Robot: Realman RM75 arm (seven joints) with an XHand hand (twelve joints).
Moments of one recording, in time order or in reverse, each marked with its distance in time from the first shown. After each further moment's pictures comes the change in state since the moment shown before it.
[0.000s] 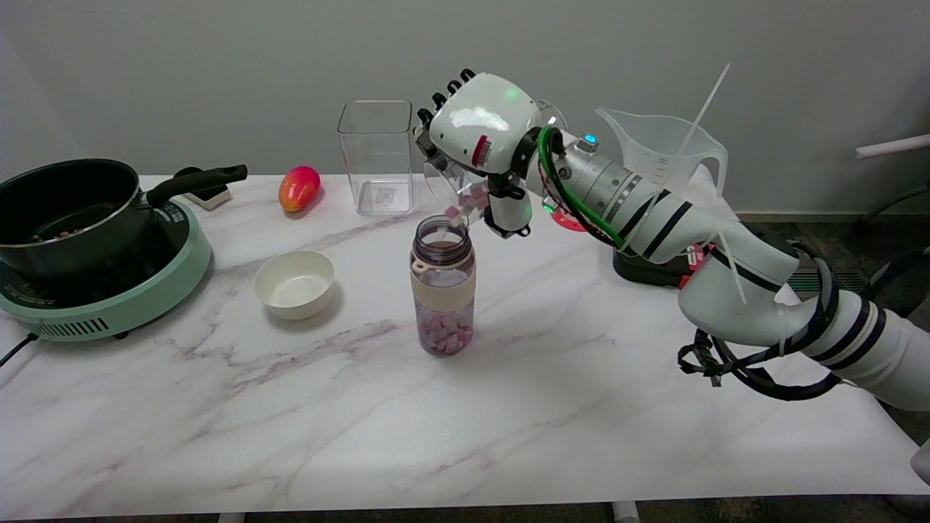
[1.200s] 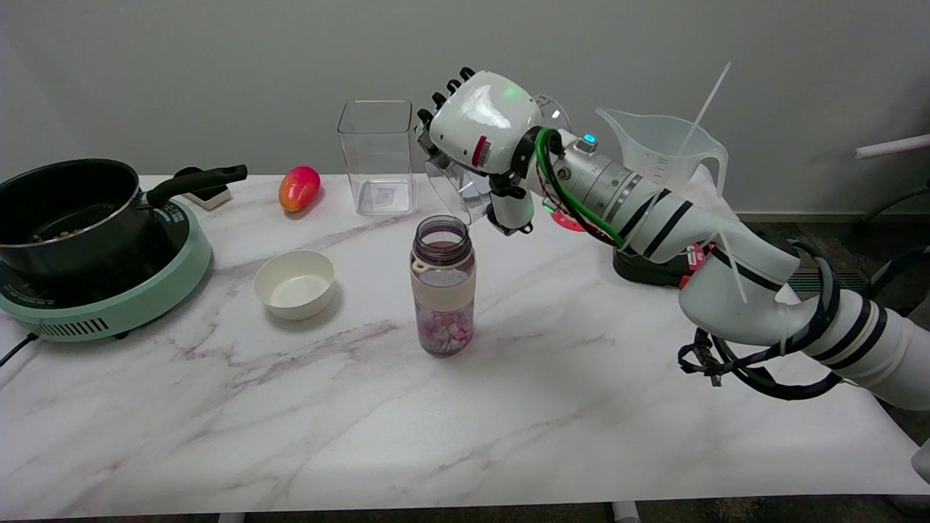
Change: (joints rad) arm 0.003 0.003 -0.002 0.003 0.004 -0.003 -0.051
